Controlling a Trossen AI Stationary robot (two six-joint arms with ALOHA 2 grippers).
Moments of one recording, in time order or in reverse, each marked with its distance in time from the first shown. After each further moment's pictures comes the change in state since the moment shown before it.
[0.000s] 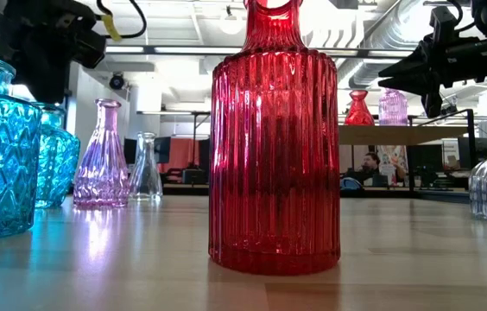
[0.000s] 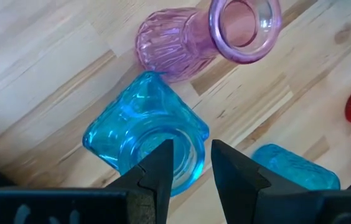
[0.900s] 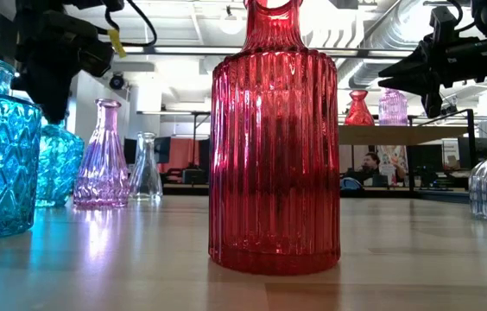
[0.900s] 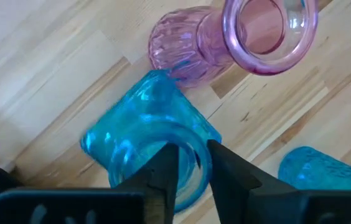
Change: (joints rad) left arm 0.000 0.088 0.000 0.001 -0.041 0.086; right arm 0.000 0.000 0.000 0.000 0.000 0.000
